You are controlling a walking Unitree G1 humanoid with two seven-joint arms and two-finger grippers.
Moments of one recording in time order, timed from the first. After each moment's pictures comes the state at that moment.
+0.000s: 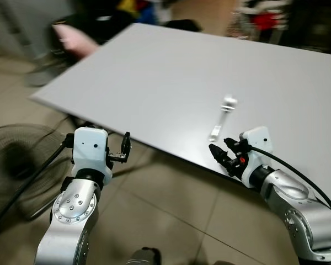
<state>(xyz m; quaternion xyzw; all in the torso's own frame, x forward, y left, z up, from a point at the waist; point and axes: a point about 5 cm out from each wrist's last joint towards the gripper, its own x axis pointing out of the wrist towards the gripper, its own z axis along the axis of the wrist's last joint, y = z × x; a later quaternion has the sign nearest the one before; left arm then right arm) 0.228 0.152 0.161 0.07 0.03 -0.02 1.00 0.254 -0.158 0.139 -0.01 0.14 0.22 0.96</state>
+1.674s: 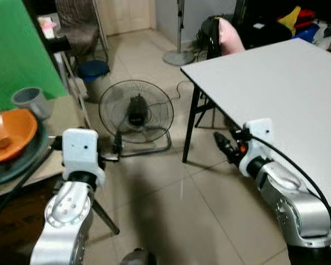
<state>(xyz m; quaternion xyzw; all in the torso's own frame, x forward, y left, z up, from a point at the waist) 0.222 0.163 0.164 0.07 0.03 0.01 1.00 0.272 -0.160 0.138 0.00 0.12 0.14 0.98</state>
